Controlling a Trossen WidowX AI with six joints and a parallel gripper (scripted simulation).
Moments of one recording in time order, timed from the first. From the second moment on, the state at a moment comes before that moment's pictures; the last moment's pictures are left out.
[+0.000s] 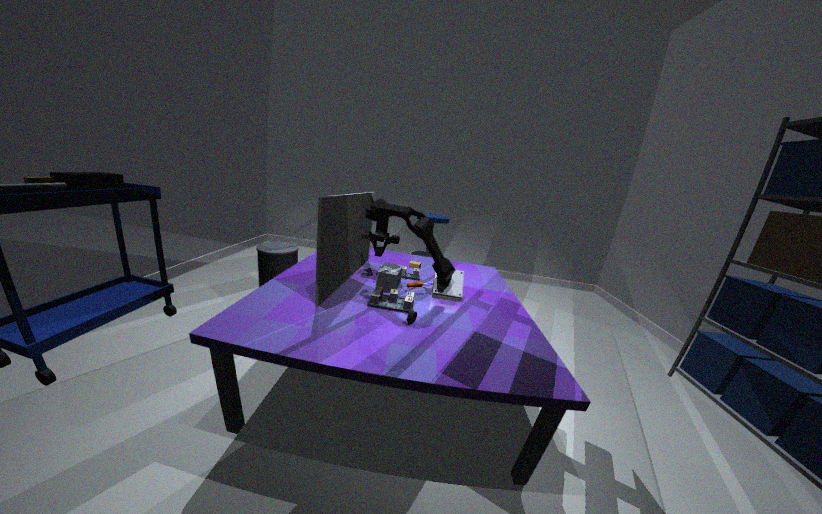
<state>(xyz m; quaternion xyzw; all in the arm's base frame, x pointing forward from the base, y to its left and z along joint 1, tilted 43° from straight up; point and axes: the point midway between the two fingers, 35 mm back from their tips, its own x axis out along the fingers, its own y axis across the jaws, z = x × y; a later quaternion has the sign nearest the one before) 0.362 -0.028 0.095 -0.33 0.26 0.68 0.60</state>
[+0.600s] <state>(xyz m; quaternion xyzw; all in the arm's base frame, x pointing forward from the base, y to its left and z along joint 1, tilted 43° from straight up) 0.372 -0.106 0.012 -0.33 0.25 0.69 0.59</state>
